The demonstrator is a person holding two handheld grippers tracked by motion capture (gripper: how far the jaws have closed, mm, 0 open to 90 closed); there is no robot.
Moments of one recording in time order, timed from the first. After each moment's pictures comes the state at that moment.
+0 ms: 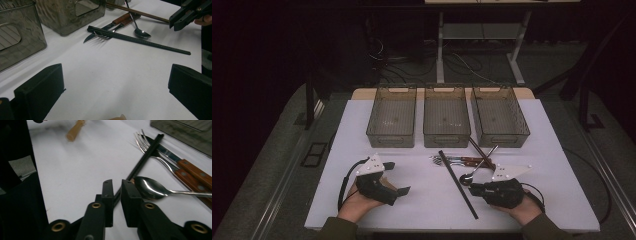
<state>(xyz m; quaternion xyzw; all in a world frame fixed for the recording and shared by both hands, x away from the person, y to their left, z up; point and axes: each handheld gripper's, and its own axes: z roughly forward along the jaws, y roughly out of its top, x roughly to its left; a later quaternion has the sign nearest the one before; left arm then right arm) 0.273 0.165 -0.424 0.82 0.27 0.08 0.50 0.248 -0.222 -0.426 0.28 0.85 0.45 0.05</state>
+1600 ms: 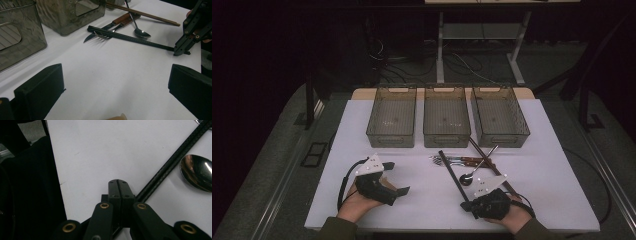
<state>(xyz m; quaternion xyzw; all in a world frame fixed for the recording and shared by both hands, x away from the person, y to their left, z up) 0.273 0.166 -0.425 0.82 0.27 0.08 0.50 0.235 -0.194 -0.448 0.22 0.90 0.37 0.01</state>
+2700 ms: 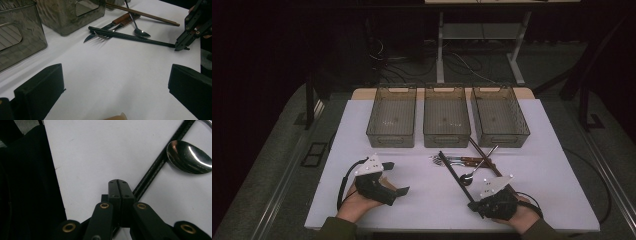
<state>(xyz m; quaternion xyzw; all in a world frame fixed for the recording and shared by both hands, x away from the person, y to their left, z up) 0.272 0.167 -0.424 0.82 0.27 0.08 0.50 0.232 -0.209 -0.443 0.23 0.91 0.34 0.02</state>
